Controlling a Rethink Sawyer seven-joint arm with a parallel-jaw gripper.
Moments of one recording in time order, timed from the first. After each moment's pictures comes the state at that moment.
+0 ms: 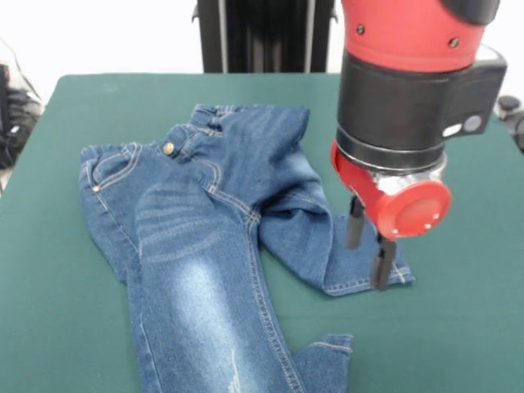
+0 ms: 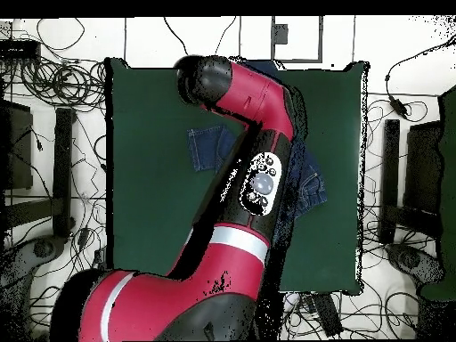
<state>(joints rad) 0.08 -0.12 -0.49 0.83 0.60 0.87 2.72</state>
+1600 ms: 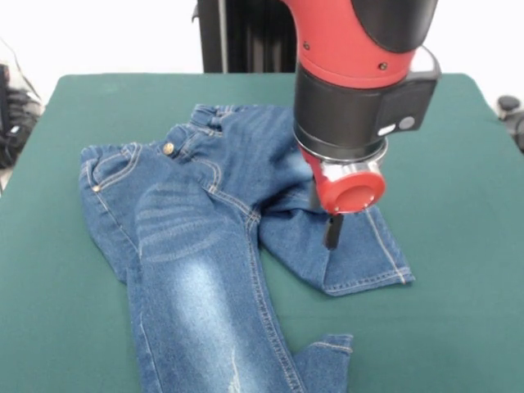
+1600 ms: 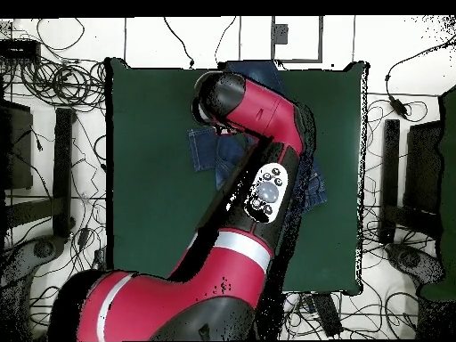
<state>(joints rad) 0.08 -0.13 -0.53 0.93 0.60 0.96 2.72</state>
